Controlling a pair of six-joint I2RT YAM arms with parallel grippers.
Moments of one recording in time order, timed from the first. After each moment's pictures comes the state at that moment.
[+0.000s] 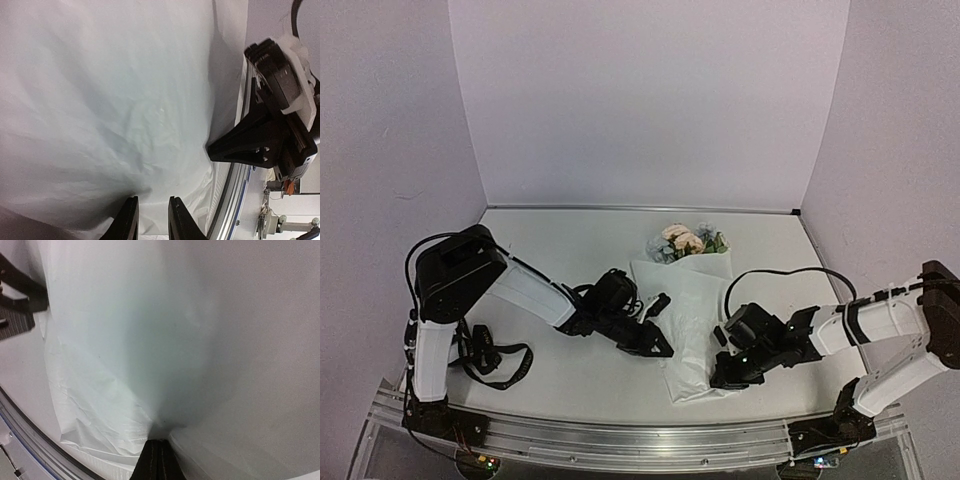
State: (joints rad) left arm -0.99 2.10 1.10 0.28 0.62 -0.64; right arm 0.95 1.42 0.54 -0.25 -0.16 0.84
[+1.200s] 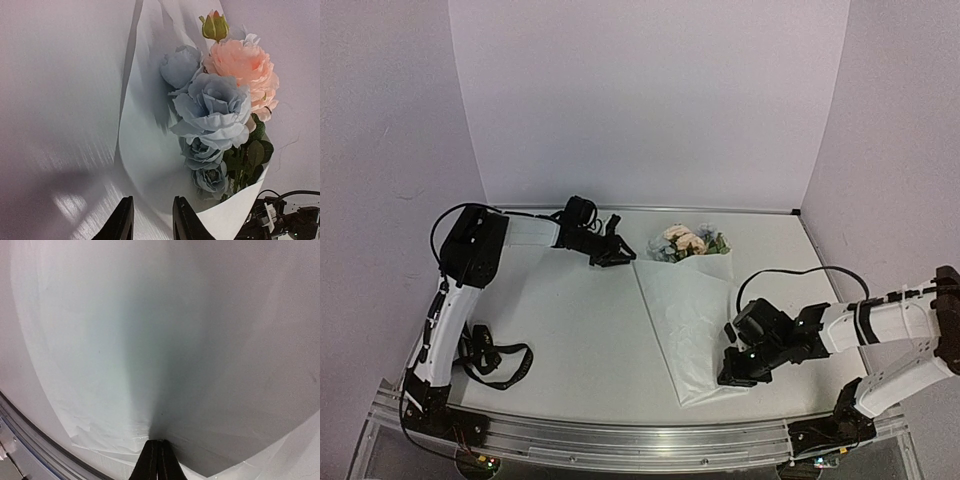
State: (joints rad) left arm -0.50 2.48 1.85 -0.11 0.78 -0.59; right arm 0.92 1.36 0.53 -0.32 -0.16 0.88
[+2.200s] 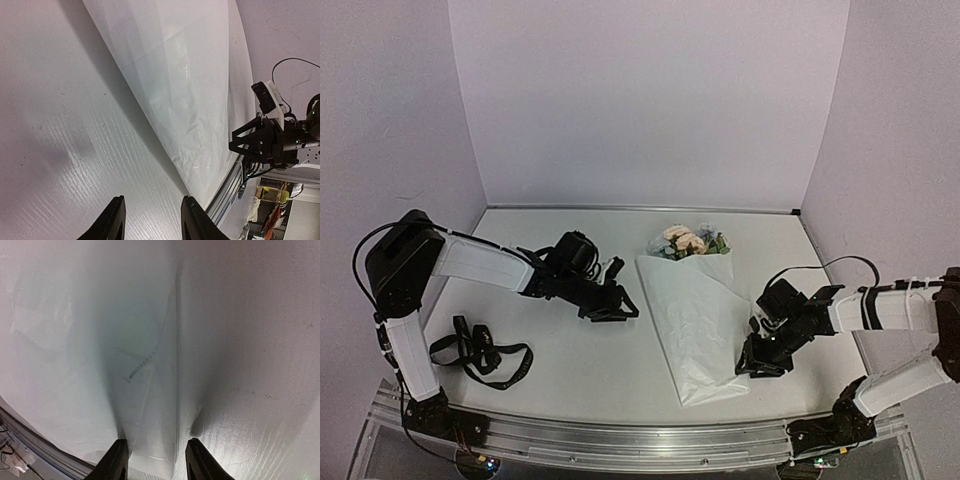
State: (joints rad) left arm -0.80 1.84 1.07 -0.03 0.55 -0.71; right arm 0.64 1.33 0.58 -0.56 -0.27 0.77
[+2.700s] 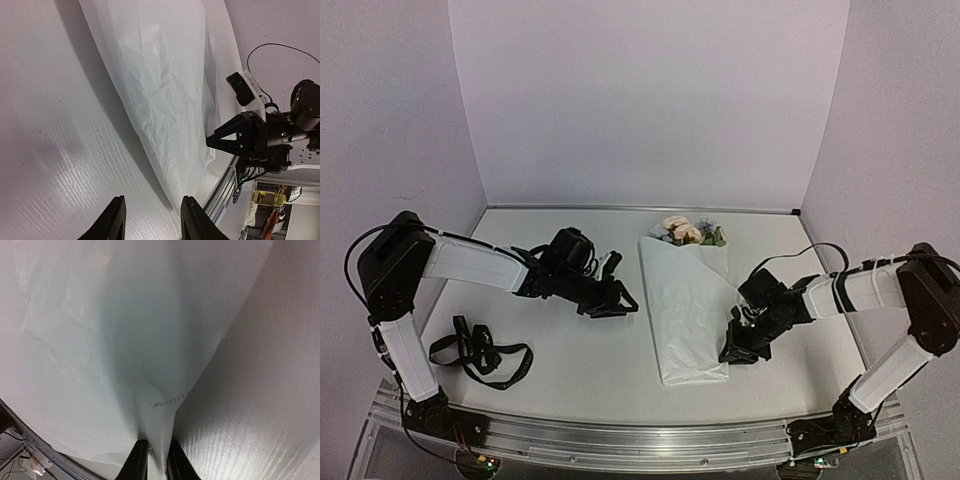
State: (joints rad) left arm -0.79 1.80 1.03 0.02 0.52 -0.73; right arm 0.64 1.55 0.69 -0.39 -0.33 0.81
